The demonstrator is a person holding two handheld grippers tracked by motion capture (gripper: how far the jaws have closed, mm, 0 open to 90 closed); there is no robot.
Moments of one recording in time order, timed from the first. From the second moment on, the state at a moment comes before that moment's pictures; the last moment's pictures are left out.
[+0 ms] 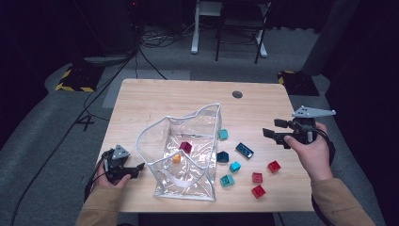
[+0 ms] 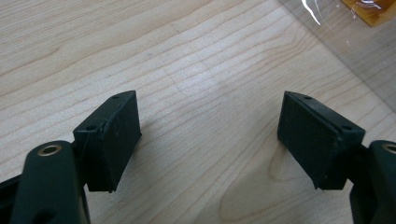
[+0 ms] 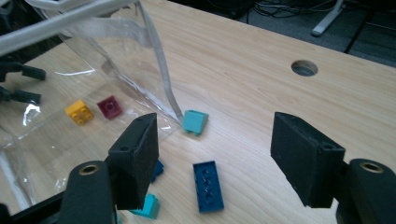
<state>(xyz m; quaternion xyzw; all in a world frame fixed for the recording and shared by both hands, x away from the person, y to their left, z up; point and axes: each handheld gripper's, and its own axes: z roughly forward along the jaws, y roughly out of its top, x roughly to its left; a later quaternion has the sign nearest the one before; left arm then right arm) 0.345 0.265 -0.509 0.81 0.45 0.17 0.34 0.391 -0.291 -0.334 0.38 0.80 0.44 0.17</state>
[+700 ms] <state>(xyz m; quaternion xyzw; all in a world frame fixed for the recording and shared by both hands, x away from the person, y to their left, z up) 0.345 0.265 -0.509 0.81 0.45 0.17 0.34 0.383 -0.334 -0.421 0.46 0.78 0.39 0.16</state>
